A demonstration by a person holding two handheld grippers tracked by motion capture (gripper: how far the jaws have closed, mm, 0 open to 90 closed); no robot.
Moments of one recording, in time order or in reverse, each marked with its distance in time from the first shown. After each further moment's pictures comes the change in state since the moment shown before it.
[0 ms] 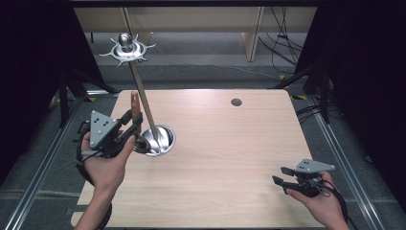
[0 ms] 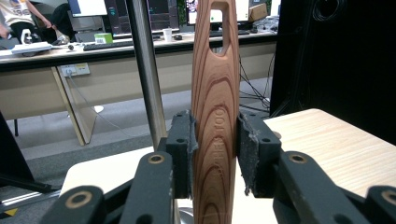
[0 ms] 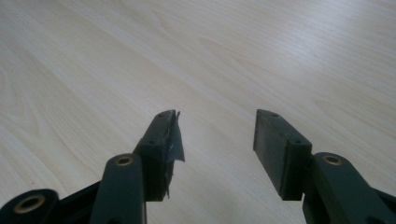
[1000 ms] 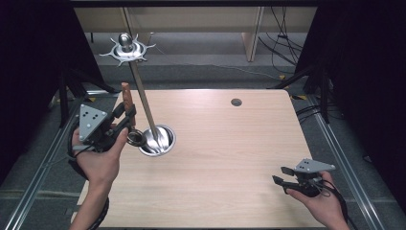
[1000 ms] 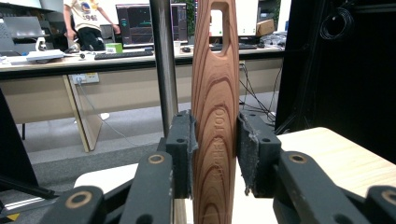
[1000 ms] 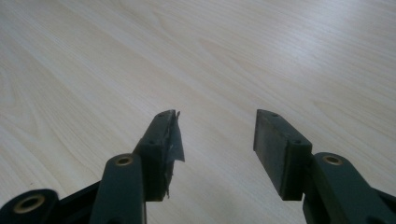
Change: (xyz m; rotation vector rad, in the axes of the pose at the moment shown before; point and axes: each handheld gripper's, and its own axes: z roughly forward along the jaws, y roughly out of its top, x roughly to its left) left arm 0.012 0.015 -0.003 -0.047 0.029 -0.032; right arm 0.002 0.000 -0.001 0.015 0.012 0.026
